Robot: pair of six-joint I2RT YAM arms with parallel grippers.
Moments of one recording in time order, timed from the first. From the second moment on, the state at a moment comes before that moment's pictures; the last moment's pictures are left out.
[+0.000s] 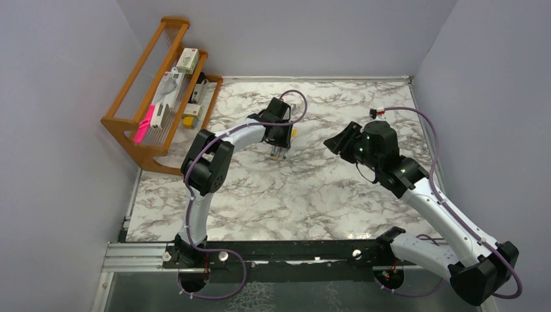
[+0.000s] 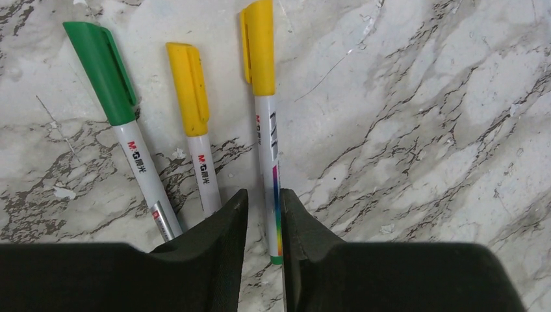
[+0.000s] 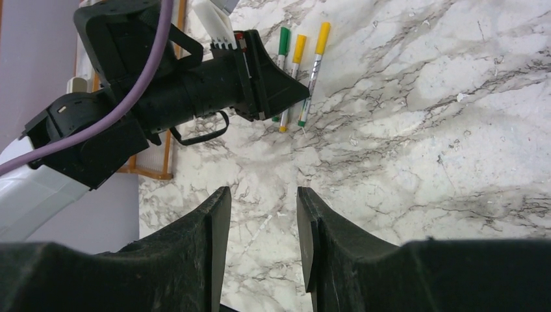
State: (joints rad) left arm -0.57 2.11 1.55 -0.38 0.18 -0.30; right arm 0.53 0.98 0.92 -0.41 0.09 0.85
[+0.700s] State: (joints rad) left arm -0.57 1.88 1.51 -0.31 0.14 -0.28; right arm 0.53 0.96 0.86 -0.50 0.14 0.84
